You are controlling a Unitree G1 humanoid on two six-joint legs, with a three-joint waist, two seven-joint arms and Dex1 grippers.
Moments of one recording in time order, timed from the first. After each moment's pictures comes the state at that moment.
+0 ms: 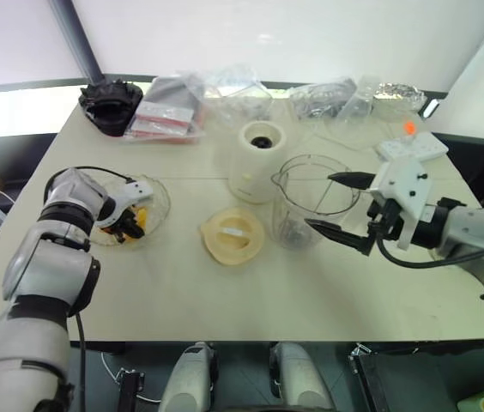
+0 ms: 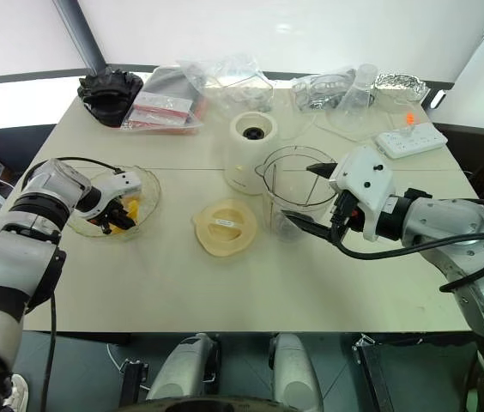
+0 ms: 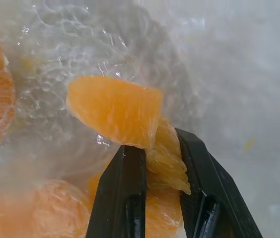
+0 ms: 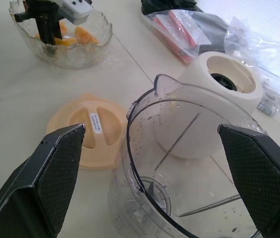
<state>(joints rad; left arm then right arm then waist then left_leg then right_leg) -1.13 0.61 -0.34 1.27 0.32 0.36 -1.27 -0.28 -0.93 -0.17 -0.64 0.60 0.72 0.69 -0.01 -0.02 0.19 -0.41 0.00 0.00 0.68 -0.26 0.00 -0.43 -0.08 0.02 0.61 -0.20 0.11</state>
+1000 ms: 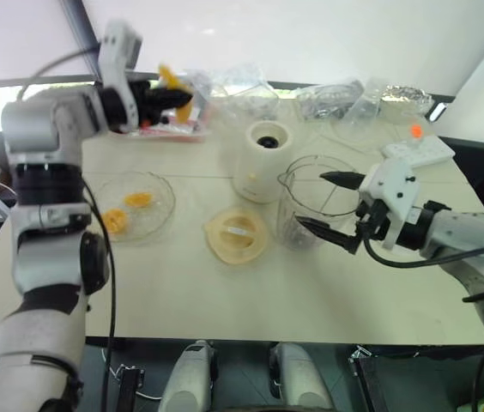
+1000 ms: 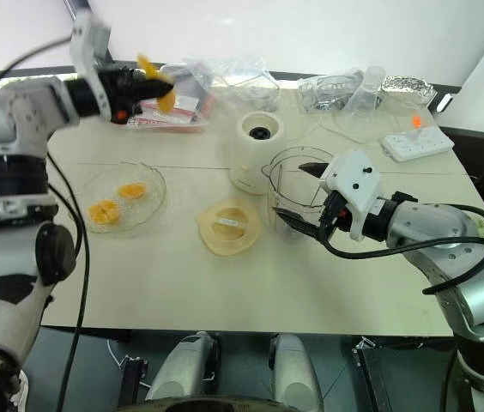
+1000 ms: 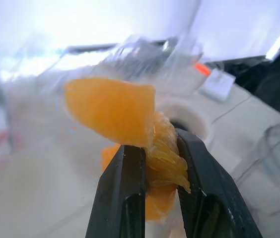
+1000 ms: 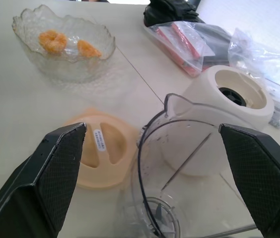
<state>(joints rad) -1.32 0.48 0.15 0.51 -0.24 0.88 -0.92 -0.25 -0.82 -0.14 -0.69 0.56 0.73 0.61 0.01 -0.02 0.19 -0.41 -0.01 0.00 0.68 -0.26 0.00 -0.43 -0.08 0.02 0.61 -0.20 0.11</state>
